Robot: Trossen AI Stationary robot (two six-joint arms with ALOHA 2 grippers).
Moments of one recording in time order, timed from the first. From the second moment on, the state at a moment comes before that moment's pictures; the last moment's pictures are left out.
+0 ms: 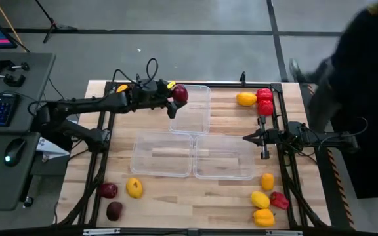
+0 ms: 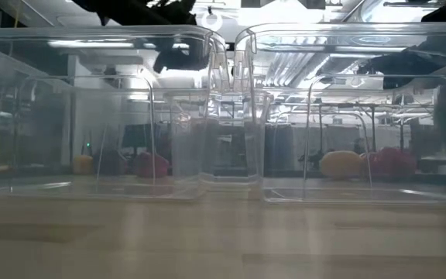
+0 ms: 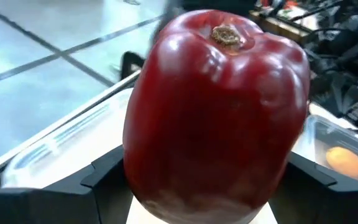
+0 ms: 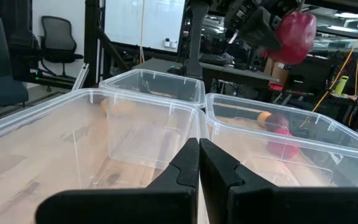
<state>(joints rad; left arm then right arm) 0.33 1.34 0.98 -0.02 -0.05 -0.28 -0.01 0.01 0.01 0.02 -0.06 -0.18</state>
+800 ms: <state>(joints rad) 0.33 1.37 1.22 -0.17 -0.09 -0.26 -0.01 0.01 0.01 0.02 0.06 -0.18</state>
